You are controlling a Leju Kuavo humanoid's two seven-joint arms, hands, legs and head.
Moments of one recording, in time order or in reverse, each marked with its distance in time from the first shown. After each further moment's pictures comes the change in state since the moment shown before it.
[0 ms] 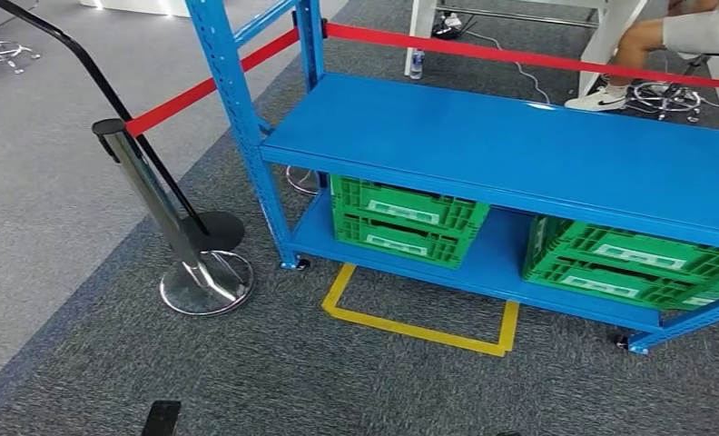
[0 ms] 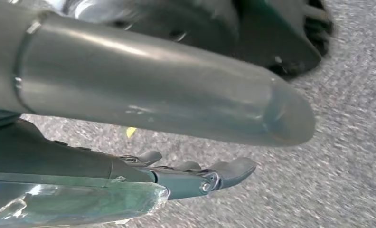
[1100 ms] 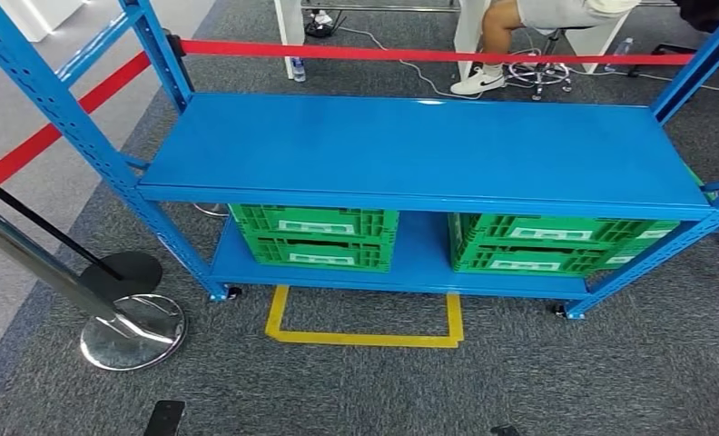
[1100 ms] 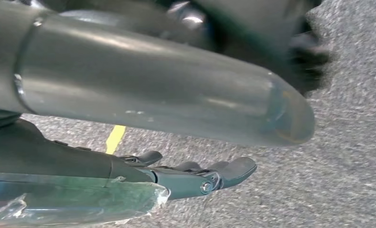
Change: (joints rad) left arm 0.001 0.002 -0.006 0.001 -0.016 0.009 0.000; right arm -0.002 0.007 0.002 0.000 -0.012 0.043 -0.023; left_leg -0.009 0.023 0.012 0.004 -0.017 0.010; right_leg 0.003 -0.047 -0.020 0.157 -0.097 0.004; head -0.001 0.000
